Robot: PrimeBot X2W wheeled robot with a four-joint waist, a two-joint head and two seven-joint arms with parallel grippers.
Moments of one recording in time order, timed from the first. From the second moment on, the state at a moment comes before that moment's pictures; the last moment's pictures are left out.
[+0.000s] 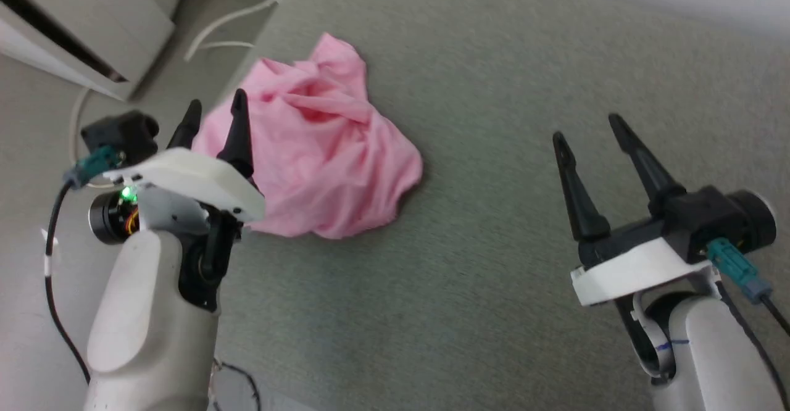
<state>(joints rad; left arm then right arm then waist) -0.46 0.17 -0.08 0.20 -0.50 0.11 0.07 -0.21 -0.06 0.12 -0.07 0.03 0.13 -0.08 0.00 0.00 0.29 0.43</state>
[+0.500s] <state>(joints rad) -0.52 0.26 -0.09 0.29 -0.58 0.20 0.52 -0.27 -0.06 0.13 -0.02 0.06 0.13 -0.14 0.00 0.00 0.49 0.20</state>
